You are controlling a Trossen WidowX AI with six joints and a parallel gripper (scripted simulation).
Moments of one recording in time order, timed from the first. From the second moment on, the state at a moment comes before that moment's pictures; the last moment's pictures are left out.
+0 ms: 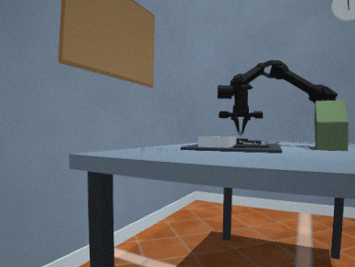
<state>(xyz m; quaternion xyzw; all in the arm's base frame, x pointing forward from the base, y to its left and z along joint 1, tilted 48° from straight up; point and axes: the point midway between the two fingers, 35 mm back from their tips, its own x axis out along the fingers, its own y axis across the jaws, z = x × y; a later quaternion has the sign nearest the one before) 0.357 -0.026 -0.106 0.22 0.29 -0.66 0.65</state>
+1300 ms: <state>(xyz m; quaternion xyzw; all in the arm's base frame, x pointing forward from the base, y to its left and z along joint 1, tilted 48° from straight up) 0.364 -0.025 -0.107 0.23 0.28 -0.67 0.64</state>
